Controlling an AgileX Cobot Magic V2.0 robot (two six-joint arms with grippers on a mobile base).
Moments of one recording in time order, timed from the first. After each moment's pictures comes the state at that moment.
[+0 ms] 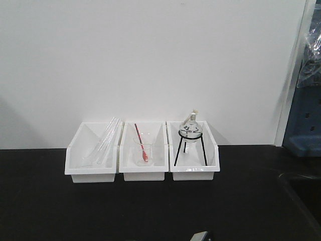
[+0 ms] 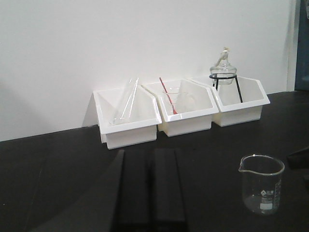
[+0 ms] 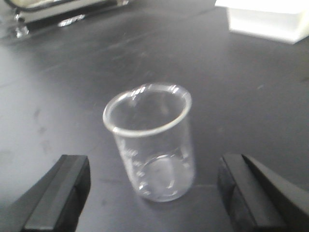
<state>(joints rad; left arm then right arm) -0.26 -0.01 0.03 -0.03 0.01 0.09 0.44 2.05 -0.65 -0.72 -1.13 0.31</state>
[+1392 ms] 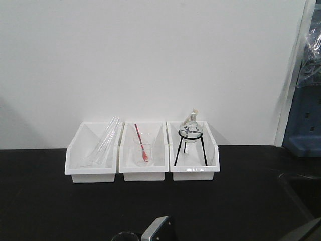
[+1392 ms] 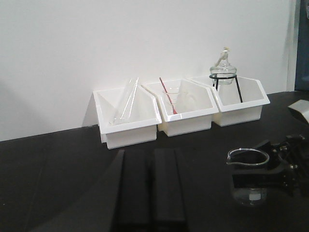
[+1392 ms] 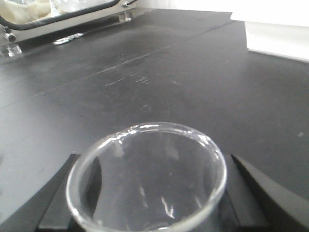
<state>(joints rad) -0.26 -0.01 0.03 -0.03 0.01 0.09 0.56 2.21 -0.97 -0.59 -1.04 0.36</state>
